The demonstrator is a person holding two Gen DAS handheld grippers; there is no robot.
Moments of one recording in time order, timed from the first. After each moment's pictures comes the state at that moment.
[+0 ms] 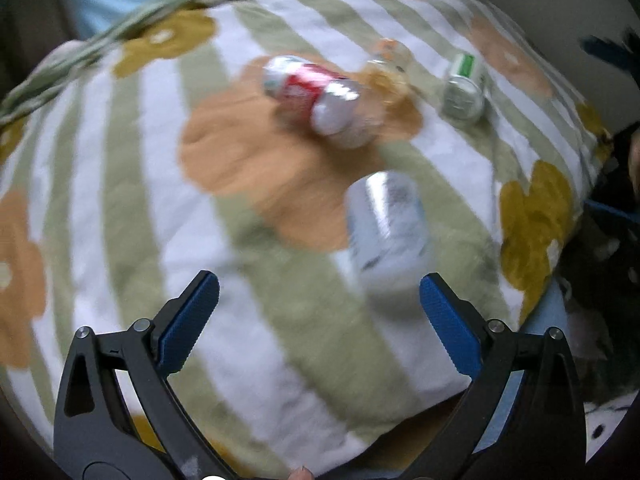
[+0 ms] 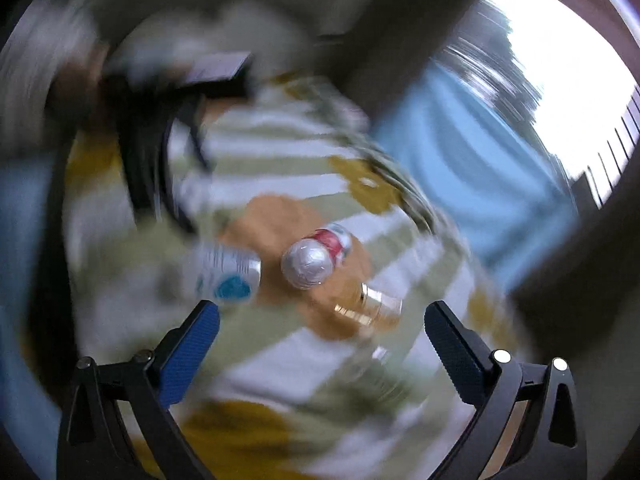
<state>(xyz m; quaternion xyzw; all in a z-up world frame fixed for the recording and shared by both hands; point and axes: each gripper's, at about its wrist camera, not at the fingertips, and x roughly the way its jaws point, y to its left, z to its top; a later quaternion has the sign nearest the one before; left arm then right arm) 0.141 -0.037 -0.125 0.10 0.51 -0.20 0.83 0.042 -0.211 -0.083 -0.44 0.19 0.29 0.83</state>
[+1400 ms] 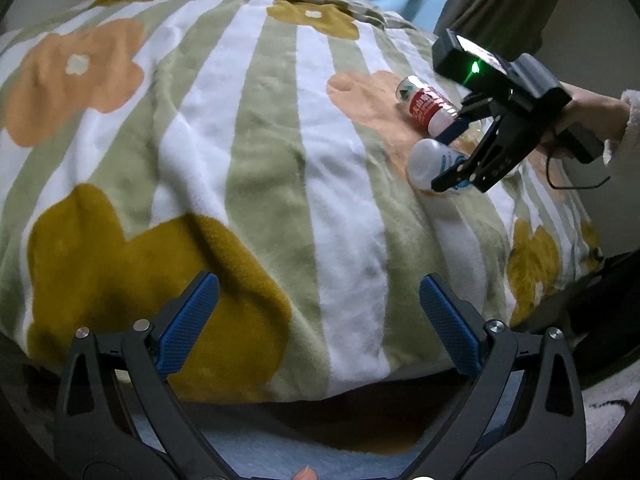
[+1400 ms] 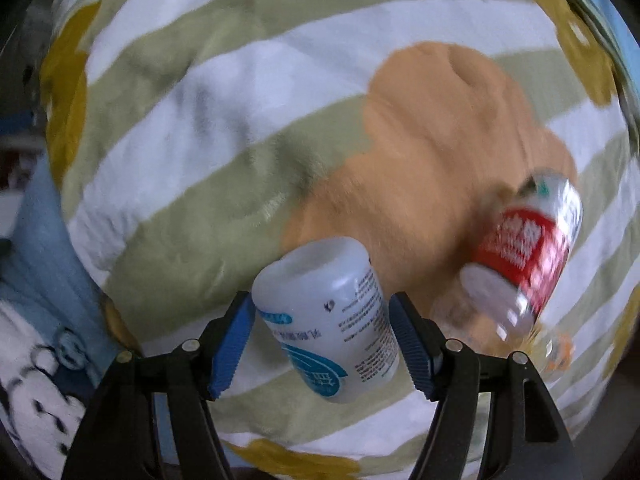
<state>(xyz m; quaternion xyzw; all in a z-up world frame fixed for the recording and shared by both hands) 0.031 0.114 -0.154 -0.12 0.47 -0.10 0.87 0.223 -0.033 -0.190 -0.43 0.62 0.33 0.57</state>
